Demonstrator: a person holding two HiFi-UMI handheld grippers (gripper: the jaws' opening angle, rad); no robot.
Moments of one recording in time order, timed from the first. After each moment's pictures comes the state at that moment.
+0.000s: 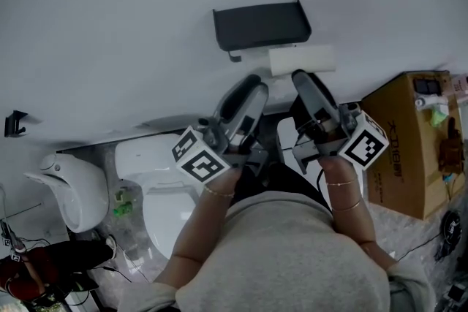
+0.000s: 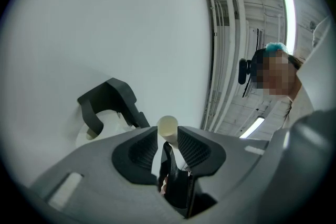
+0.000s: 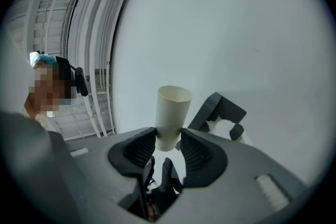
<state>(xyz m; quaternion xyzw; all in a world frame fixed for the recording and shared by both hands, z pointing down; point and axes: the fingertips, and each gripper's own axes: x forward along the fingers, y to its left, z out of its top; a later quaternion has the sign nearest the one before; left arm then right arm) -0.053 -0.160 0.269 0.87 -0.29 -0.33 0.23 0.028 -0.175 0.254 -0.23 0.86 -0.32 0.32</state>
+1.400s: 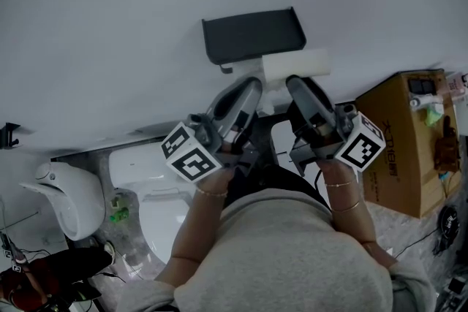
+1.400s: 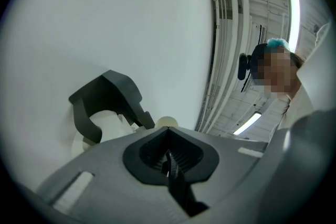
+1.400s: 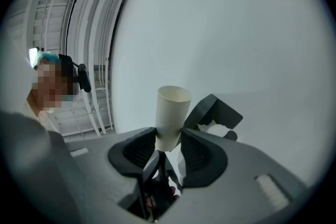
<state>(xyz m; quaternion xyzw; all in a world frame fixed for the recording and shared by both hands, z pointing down) -0.044 -0.177 0.264 0.89 -0.26 -0.29 0.23 0.031 -0.184 0.260 -0.24 0.87 -0.30 0.30</state>
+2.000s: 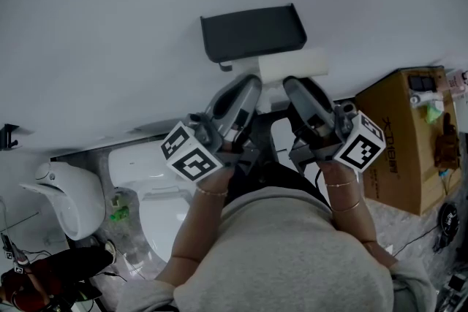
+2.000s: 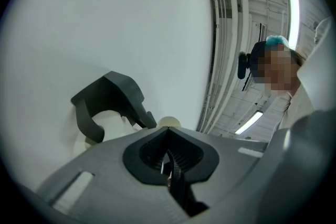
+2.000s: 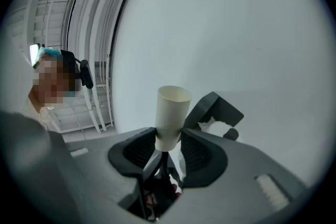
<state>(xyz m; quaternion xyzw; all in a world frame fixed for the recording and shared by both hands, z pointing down) -0.043 -0.178 0.266 0.89 -0.27 -0.29 0.23 0.027 -0.179 0.260 -0.23 0.88 -0.30 0.29</state>
